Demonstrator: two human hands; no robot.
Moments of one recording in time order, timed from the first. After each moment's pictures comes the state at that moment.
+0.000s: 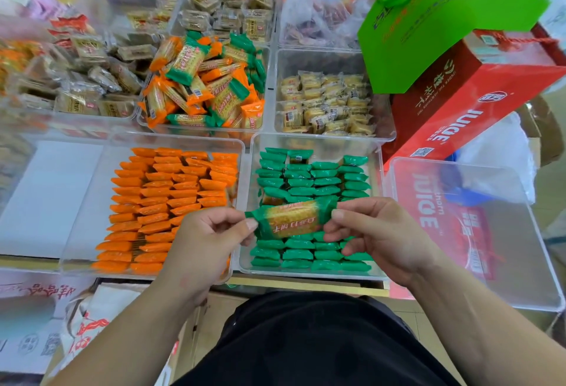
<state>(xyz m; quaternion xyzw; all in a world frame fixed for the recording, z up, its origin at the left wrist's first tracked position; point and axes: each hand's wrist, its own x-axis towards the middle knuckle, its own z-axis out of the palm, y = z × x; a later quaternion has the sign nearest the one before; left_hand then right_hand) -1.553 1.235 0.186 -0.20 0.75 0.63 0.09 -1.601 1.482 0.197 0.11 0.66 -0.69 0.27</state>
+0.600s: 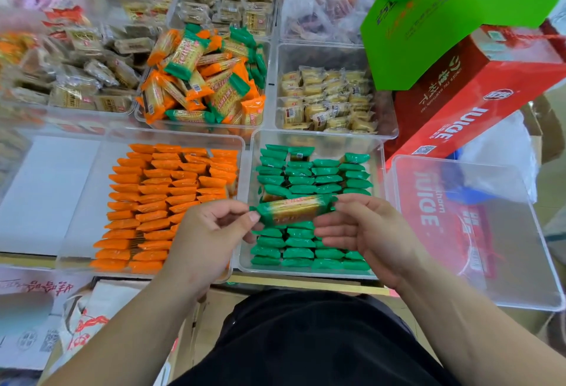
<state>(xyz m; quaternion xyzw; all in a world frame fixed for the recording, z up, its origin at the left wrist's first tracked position) -1.562 1.236 0.186 -0.17 0.77 0.61 0.08 -1.601 1.466 0.185 0.18 0.64 -0.70 0.25</state>
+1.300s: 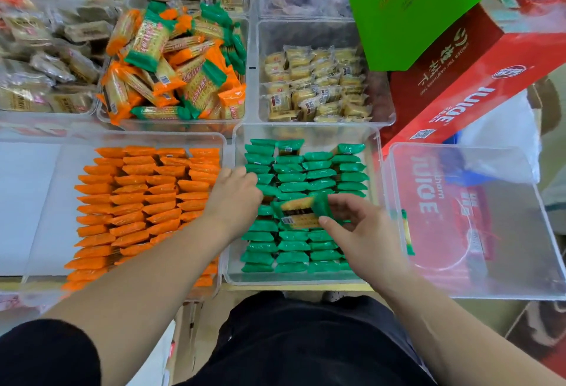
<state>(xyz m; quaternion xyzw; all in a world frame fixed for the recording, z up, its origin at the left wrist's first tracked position) -1.672 1.253 0.074 0.20 0.96 -0.10 0.14 -1.609 1.477 0.113 0.07 0.84 -0.53 0.09</state>
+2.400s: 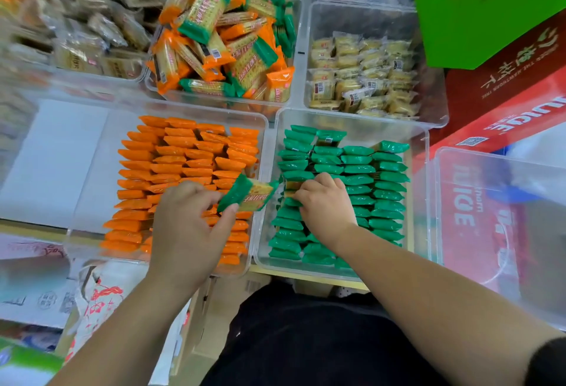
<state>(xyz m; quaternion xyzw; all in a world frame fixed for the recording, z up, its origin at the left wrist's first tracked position) -1.567 1.173 0.118 -0.10 0.96 0.26 -0.05 -1.656 1.395 0.033 -0.27 0.96 -0.04 0.08</state>
